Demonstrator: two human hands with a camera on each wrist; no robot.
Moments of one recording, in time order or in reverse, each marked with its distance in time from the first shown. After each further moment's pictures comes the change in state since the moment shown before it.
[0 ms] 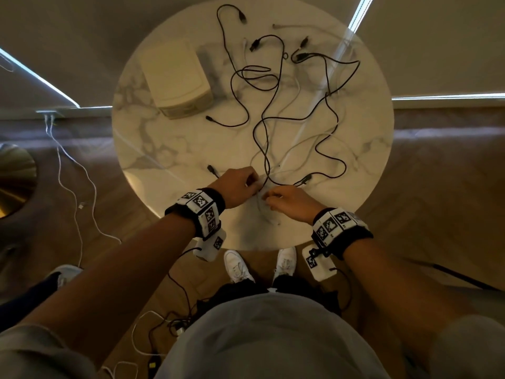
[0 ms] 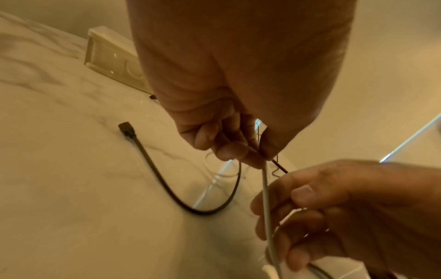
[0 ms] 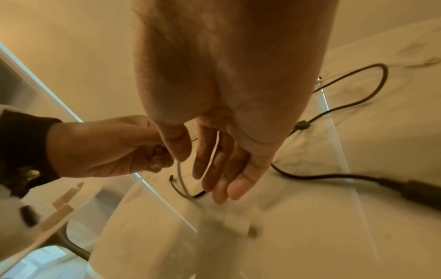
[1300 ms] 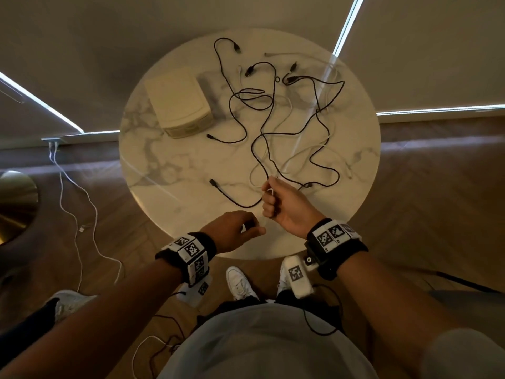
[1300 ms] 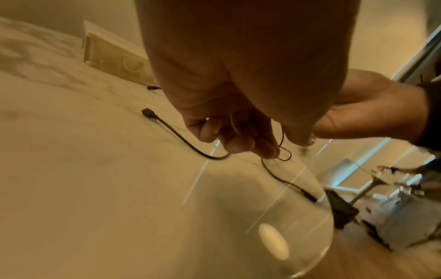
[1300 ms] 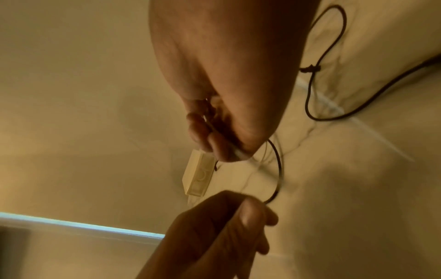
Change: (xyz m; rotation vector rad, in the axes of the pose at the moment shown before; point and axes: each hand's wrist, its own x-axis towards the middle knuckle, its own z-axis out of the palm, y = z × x) left_hand -0.065 -0.011 0.025 0.075 -0.115 0.155; right_hand -0.029 -0.052 0.009 1.226 0.051 0.075
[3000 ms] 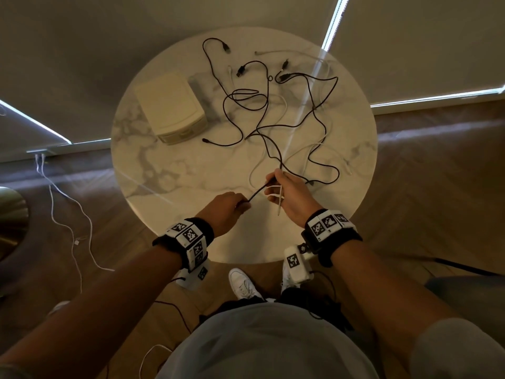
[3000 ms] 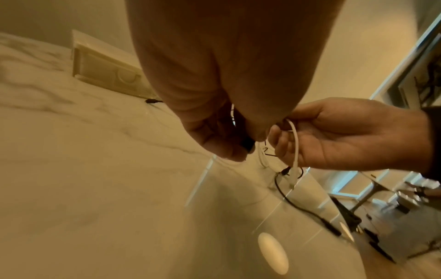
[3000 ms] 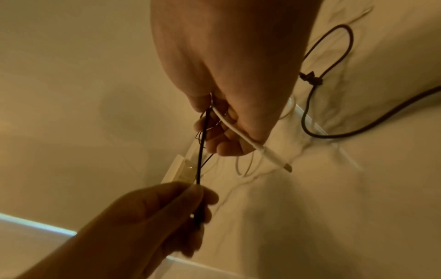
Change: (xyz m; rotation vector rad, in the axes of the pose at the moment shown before) left_hand 0.025 -0.021 -0.038 0.031 0.067 -0.079; right_hand 0.033 -0.003 -0.003 -0.191 0.262 -0.186
